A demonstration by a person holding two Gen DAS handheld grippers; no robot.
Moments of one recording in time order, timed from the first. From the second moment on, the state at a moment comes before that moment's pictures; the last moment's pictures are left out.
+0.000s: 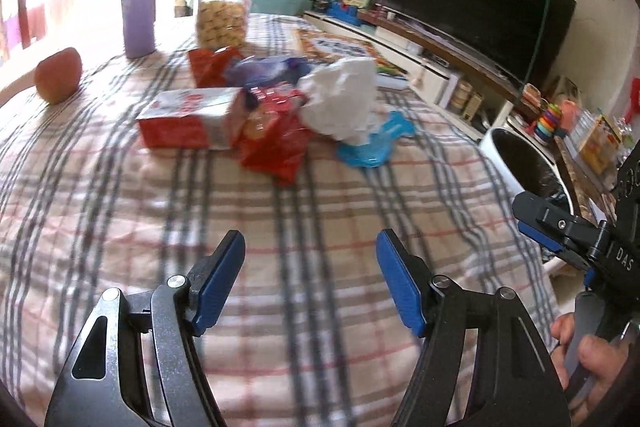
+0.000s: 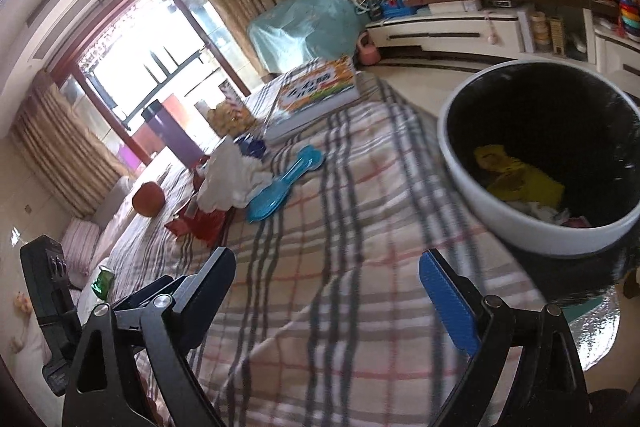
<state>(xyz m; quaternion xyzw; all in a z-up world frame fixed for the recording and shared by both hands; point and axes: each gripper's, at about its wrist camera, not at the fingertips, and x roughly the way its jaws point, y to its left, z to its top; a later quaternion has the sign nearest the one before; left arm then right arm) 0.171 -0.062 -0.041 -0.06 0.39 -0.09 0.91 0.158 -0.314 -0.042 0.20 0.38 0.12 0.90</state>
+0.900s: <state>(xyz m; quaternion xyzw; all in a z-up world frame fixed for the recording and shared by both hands) 0.228 -0.036 -0.043 -0.03 0.39 -0.07 0.92 0.227 -0.258 -0.062 0.17 0.41 0.15 0.88</state>
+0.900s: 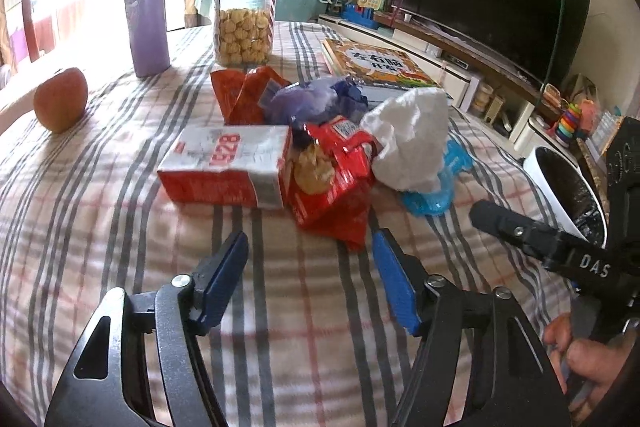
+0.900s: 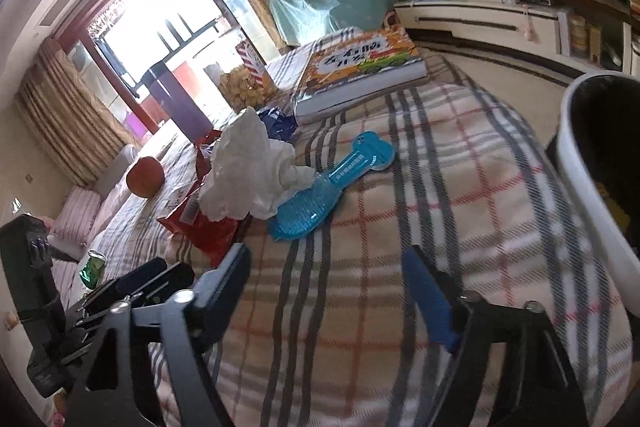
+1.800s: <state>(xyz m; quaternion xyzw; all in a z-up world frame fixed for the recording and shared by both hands) 0.220 -0.054 -0.040 -0.05 0.39 -0.13 0.91 0.221 -0.258 -0.054 0.16 0.40 0.19 0.88</state>
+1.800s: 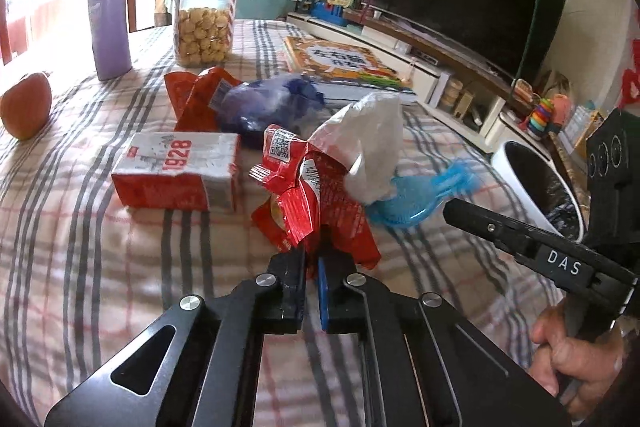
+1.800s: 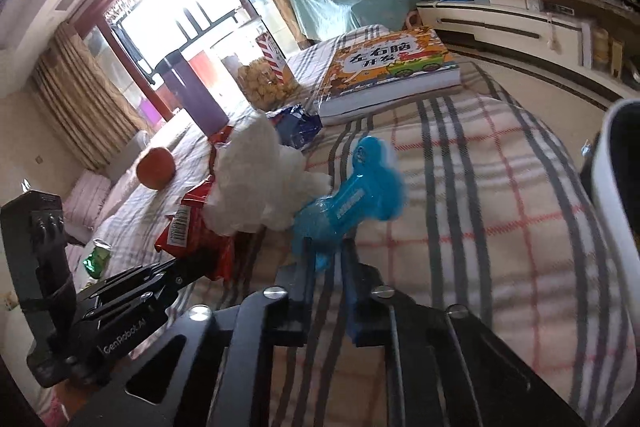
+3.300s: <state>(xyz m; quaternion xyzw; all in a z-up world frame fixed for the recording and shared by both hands) 0.164 -0.014 -0.023 -0.08 0.37 -0.10 0.92 0.243 -0.226 -0.046 -0.11 0.42 0.27 0.86</state>
